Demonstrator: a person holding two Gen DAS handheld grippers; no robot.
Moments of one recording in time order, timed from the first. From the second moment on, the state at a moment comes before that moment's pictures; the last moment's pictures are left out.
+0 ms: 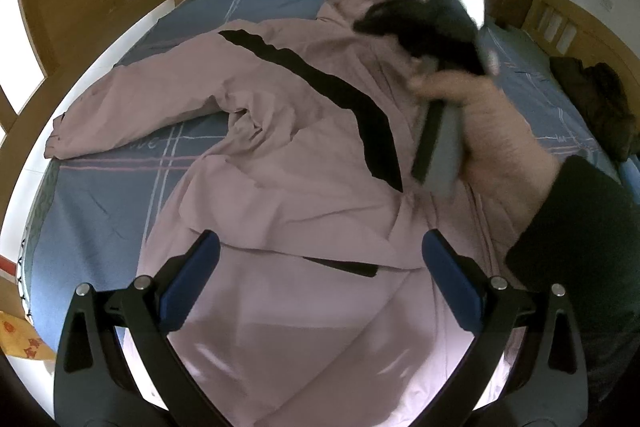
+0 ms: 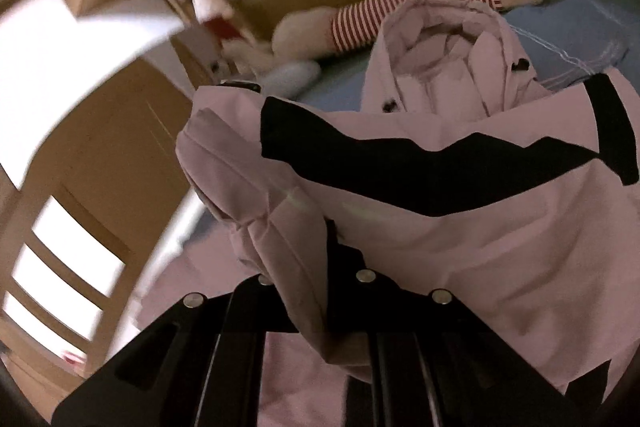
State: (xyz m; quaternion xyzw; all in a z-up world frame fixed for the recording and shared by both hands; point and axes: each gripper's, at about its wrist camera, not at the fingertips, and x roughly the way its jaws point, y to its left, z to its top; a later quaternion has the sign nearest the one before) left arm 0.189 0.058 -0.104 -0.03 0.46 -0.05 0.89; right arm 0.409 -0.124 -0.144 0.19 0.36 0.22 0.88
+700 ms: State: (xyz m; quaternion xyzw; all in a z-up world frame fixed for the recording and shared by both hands) left arm 0.195 0.064 -0.104 -0.04 0.46 -0.05 0.88; right arm 0.429 -0.070 -0.192 0.01 0.44 0.17 0.88
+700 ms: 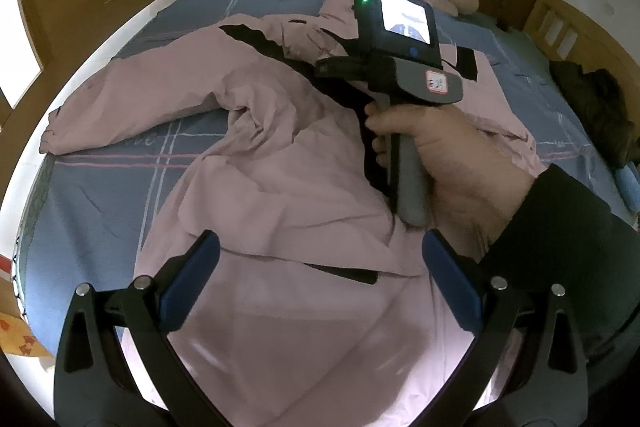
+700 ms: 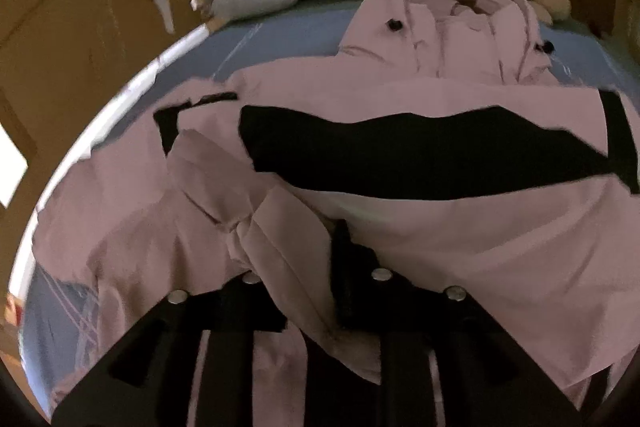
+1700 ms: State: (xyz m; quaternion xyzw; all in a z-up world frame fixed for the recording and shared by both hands) left arm 0.196 0.119 -0.077 -0.07 0.44 0.00 0.89; right arm 0.060 -0.278 0.103 0.40 0.32 0.34 0.79
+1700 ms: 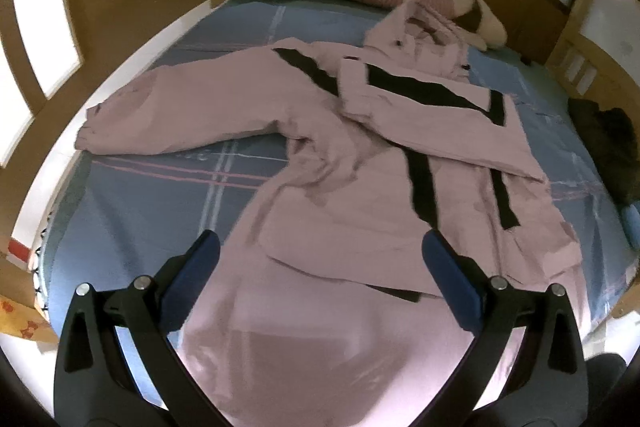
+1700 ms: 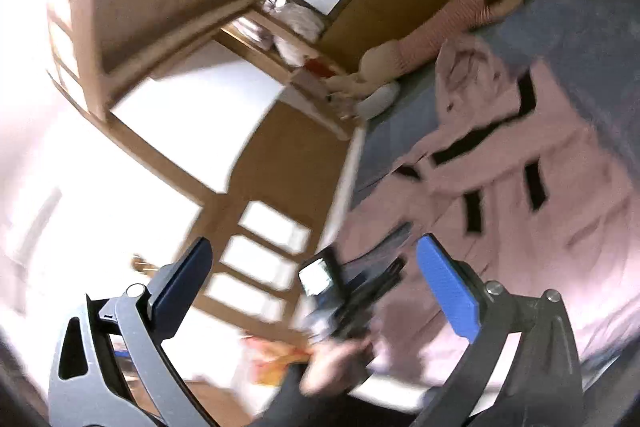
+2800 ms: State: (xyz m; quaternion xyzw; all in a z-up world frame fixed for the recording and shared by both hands) left arm 0.234 0.168 -0.084 -0.11 0.45 0.08 0.88; right arm 0.043 -0.351 0.070 0.58 0.27 0.51 0.57
